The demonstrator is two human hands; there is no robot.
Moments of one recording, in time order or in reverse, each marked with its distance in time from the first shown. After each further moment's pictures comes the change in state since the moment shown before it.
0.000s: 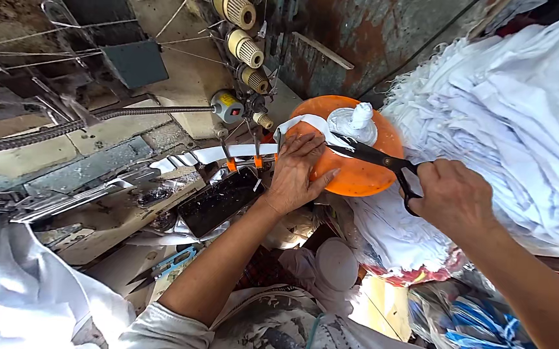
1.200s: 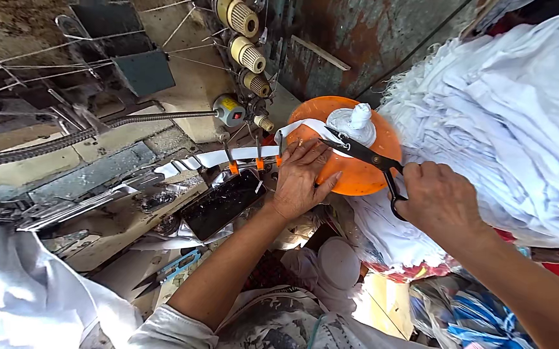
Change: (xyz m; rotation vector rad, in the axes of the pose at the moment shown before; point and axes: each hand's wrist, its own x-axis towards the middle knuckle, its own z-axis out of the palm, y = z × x) left_hand -0.007 0.004 0.009 0.056 0.075 0.054; right_hand 0.010 -0.037 -0.018 -0.061 -0.157 0.103
